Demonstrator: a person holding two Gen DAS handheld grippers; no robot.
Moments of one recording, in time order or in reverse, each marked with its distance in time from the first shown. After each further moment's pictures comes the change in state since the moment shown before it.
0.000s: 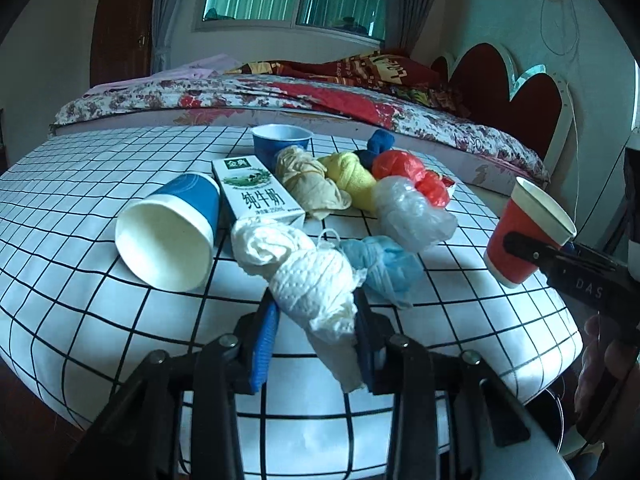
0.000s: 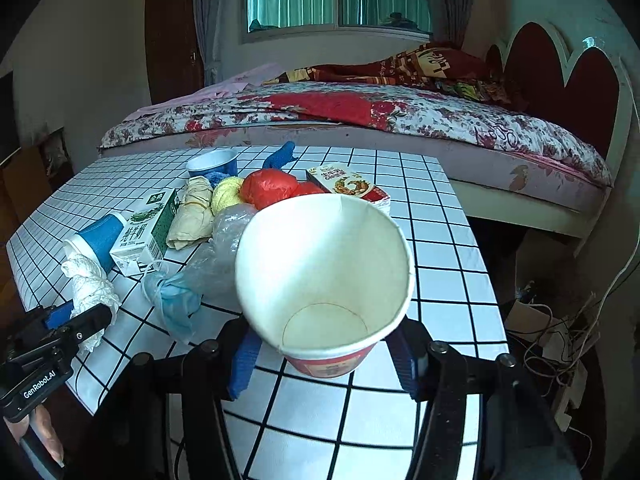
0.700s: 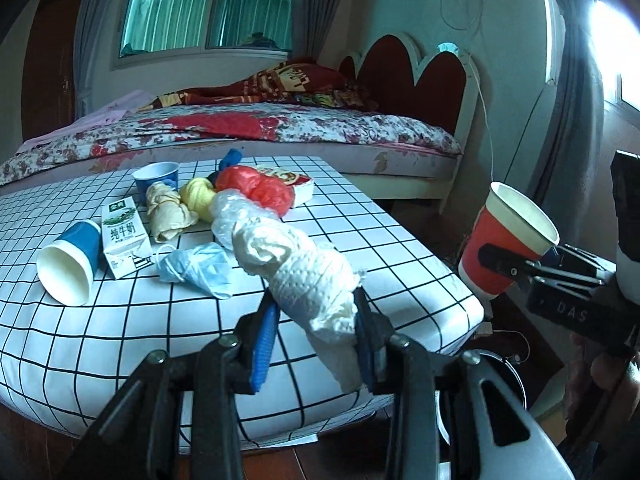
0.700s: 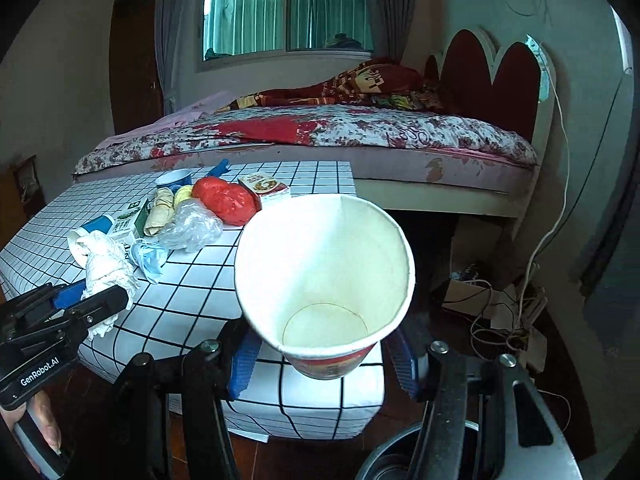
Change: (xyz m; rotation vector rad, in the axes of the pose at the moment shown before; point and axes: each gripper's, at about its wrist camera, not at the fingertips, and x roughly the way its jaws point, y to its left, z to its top) left arm -0.041 -0.103 -0.020 0.193 -0.047 -0.228; right arm -0.108 -0.064 -0.062 0.090 -0.068 -0.161
